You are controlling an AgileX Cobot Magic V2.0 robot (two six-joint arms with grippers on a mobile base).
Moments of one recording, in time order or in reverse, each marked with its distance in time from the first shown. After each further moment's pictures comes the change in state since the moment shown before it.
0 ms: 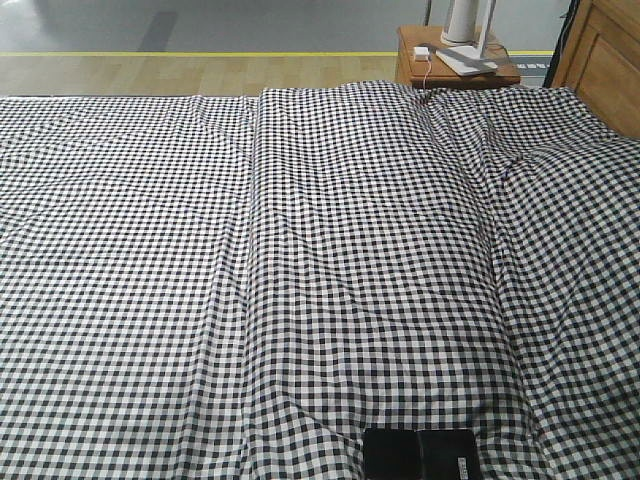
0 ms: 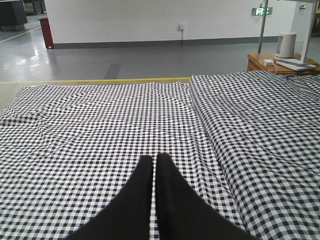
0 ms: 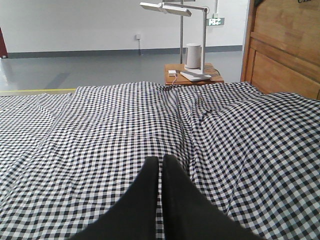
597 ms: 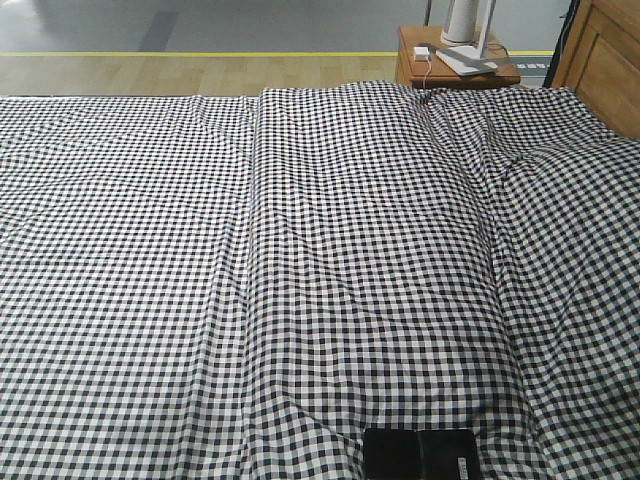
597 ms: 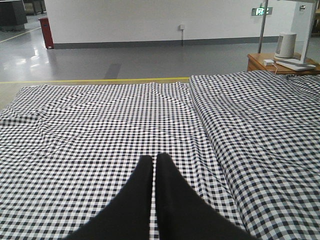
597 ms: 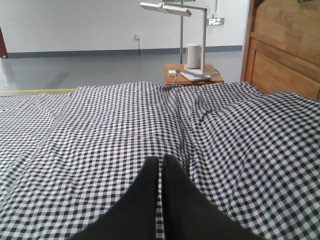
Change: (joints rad) left arm 0.000 0.000 0.000 0.000 0.000 0.000; right arm 0.000 0.000 0.000 0.000 0.000 0.000
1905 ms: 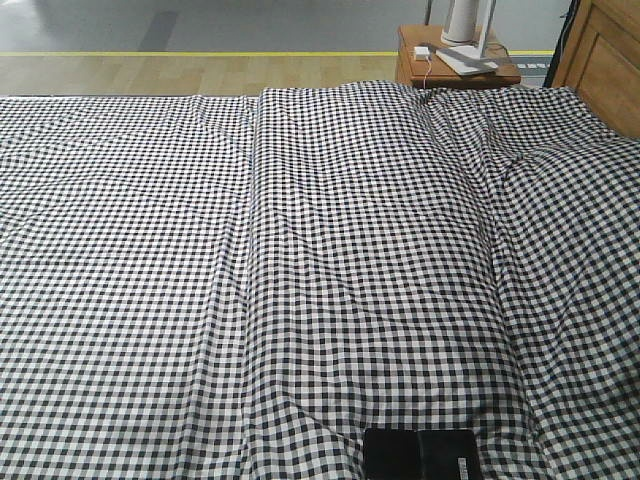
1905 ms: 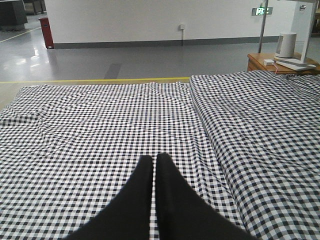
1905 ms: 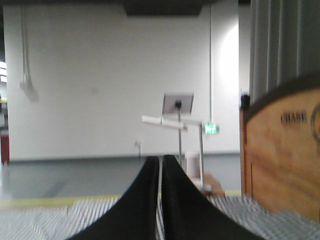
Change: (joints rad) left arm 0.000 0.000 0.000 0.000 0.000 0.000; right arm 0.000 0.000 -0.067 0.000 -0.359 0.001
